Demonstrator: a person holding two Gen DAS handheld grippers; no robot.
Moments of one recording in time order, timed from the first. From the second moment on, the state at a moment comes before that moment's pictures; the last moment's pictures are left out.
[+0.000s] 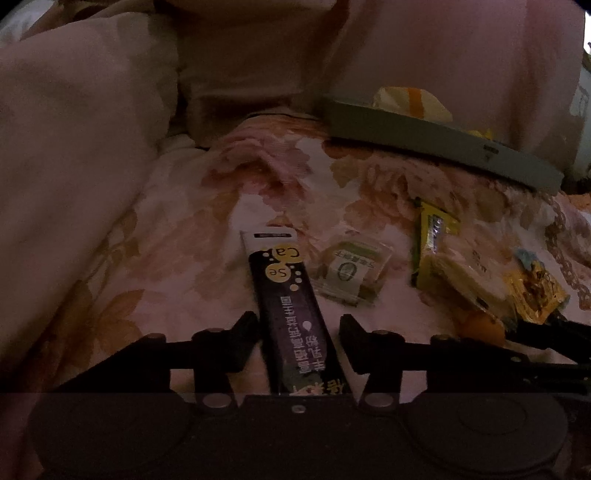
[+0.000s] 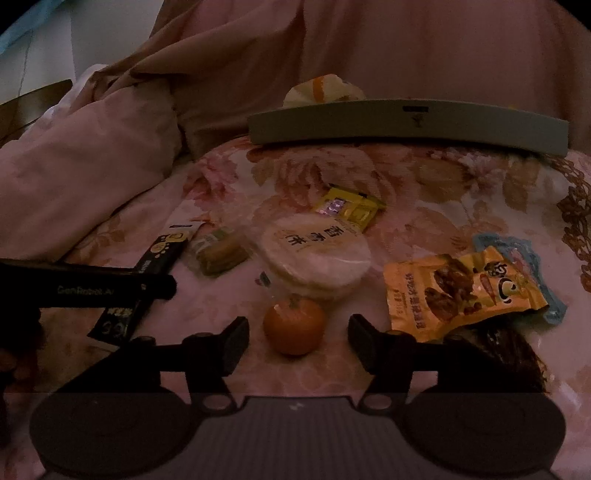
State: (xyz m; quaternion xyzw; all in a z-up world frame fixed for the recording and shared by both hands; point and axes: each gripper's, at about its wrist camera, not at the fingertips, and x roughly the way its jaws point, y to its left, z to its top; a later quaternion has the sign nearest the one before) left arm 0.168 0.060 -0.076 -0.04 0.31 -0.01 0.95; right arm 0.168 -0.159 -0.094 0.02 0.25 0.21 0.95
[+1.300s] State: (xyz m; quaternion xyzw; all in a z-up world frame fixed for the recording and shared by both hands) left arm 0.137 0.040 -0.069 -0.12 0.36 -0.09 0.92; right arm 0.137 -0.155 -0.081 0.01 0.29 0.29 0.91
